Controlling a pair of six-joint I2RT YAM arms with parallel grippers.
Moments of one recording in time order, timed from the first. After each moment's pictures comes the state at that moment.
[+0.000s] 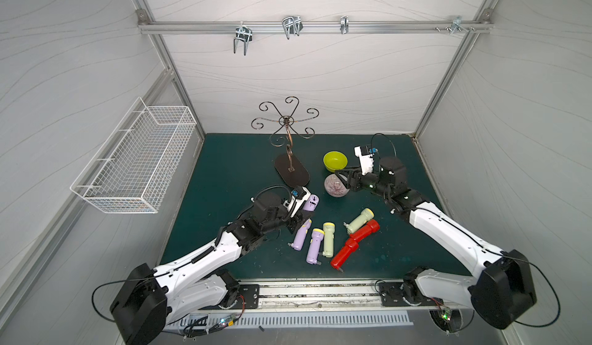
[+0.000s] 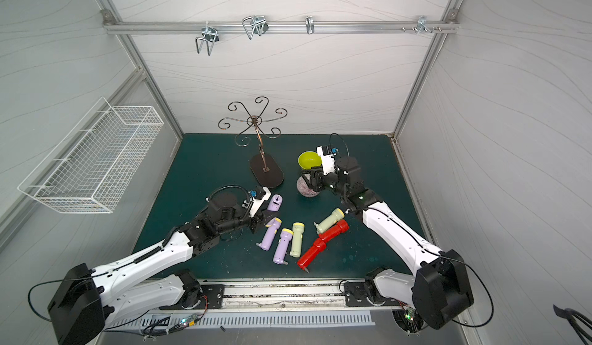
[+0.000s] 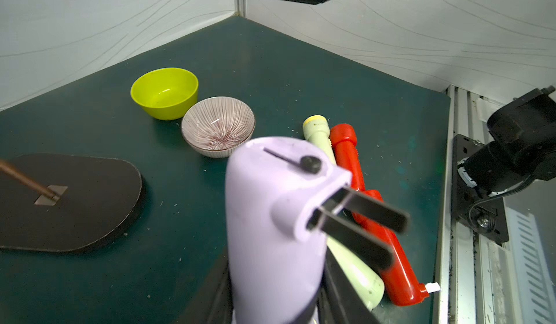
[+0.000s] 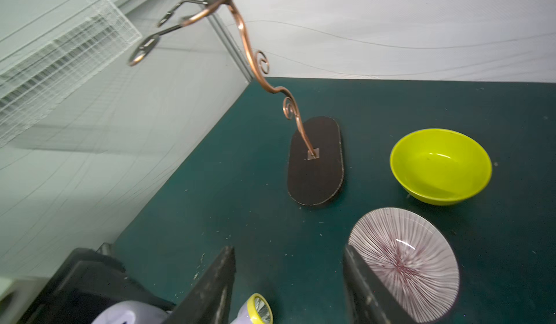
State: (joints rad) left arm -0.72 1.07 0.59 0.06 0.29 0.08; right arm 0.51 1.20 0.86 0.04 -0.42 0.32
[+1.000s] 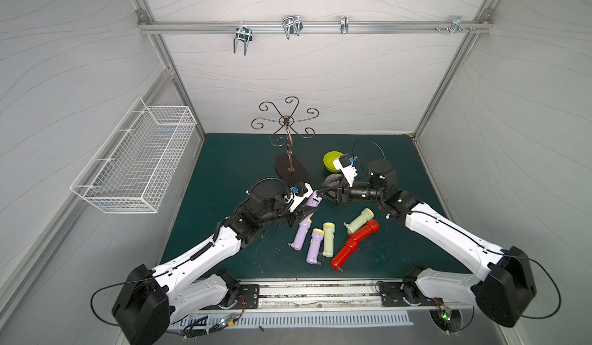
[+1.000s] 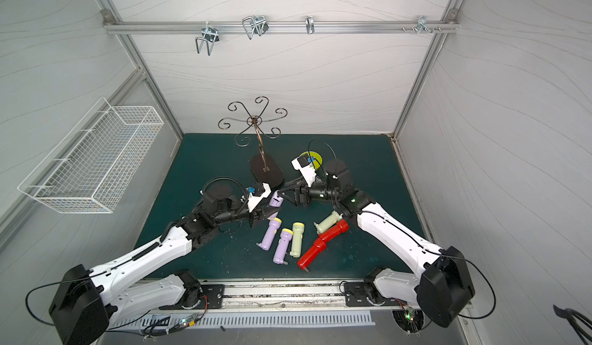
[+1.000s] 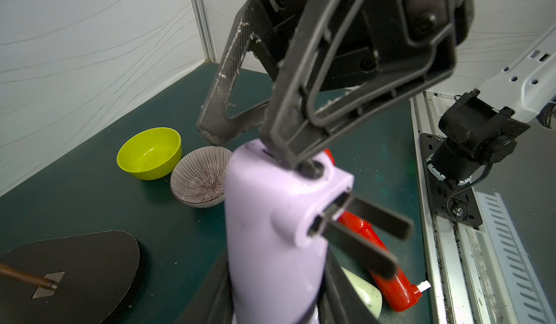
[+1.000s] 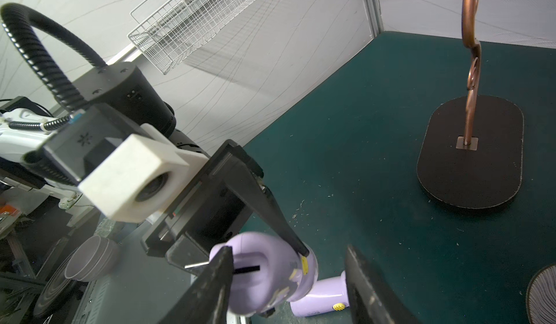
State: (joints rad) left arm -0.66 1.06 0.64 0.08 0.48 0.19; right arm 0.66 1.20 0.90 -0.01 -0.73 0.28
